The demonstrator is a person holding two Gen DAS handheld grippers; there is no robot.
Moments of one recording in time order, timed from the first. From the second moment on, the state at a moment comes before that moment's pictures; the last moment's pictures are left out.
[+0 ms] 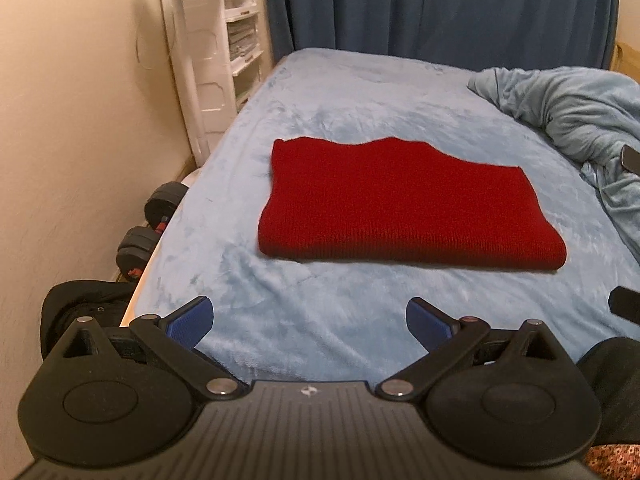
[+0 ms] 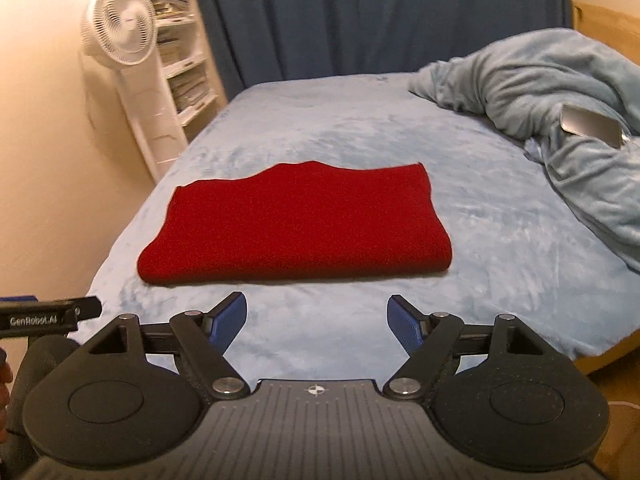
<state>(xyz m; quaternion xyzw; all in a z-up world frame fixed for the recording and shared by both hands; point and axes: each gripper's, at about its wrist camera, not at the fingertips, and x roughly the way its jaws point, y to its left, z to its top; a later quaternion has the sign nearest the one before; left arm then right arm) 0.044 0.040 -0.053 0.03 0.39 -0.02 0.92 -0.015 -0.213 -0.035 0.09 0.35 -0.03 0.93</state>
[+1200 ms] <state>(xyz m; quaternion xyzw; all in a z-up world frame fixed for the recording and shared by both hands) 0.060 0.007 -0.061 0.10 0.42 -0.02 0.90 0.002 -0.216 -0.047 0.11 0.37 -0.04 0.92</state>
